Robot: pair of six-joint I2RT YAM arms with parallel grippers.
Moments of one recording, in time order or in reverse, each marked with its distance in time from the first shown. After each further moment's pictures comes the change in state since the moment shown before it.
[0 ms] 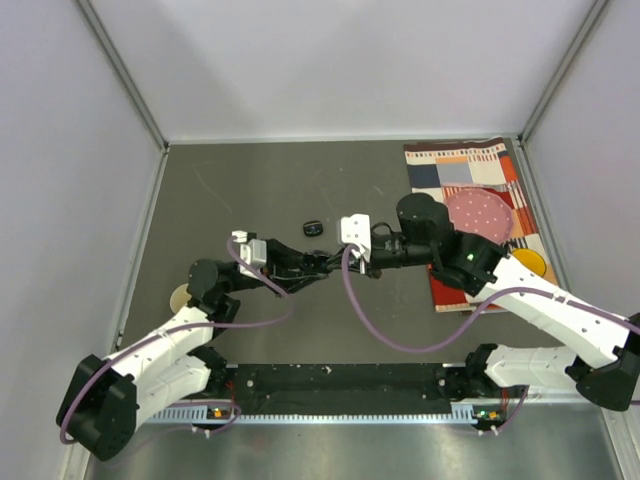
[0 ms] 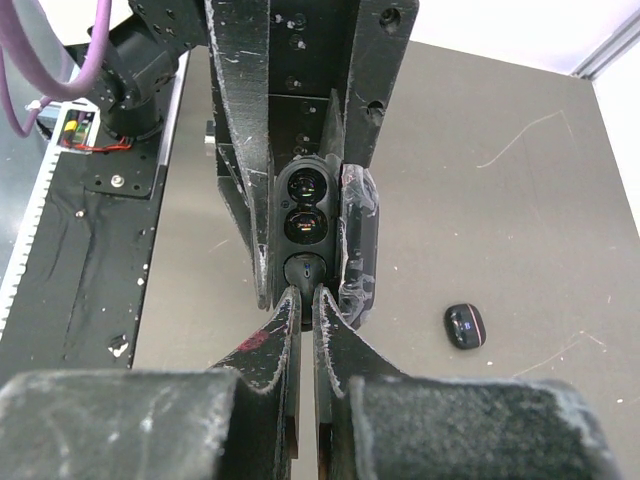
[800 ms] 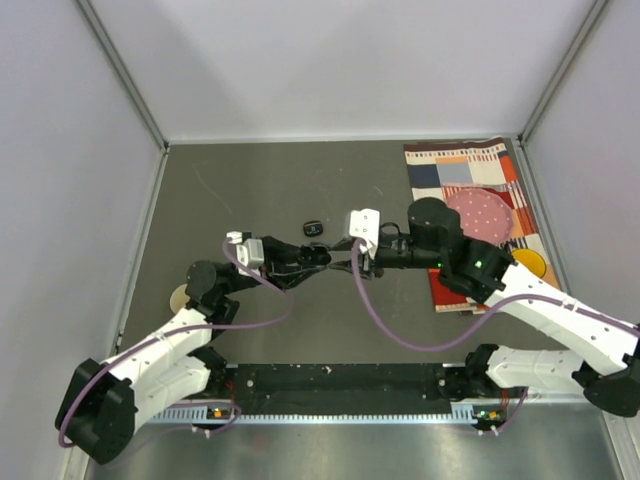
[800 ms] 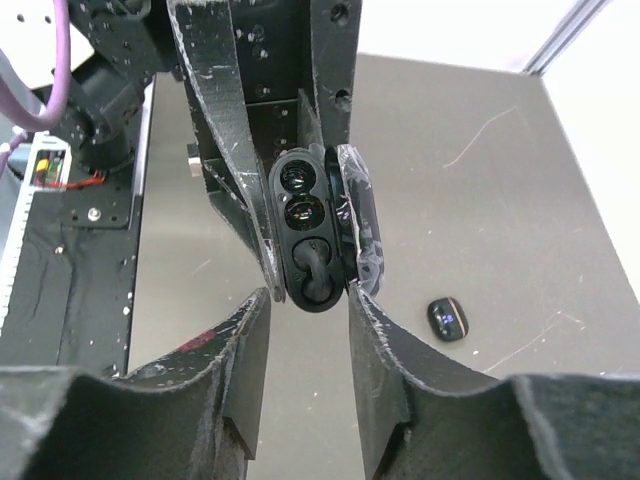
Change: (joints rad) left arm -0.002 -0.024 -0.006 -0.021 -0.092 0.069; right arm 0.013 -0.026 -0.019 0.061 0.095 0.082
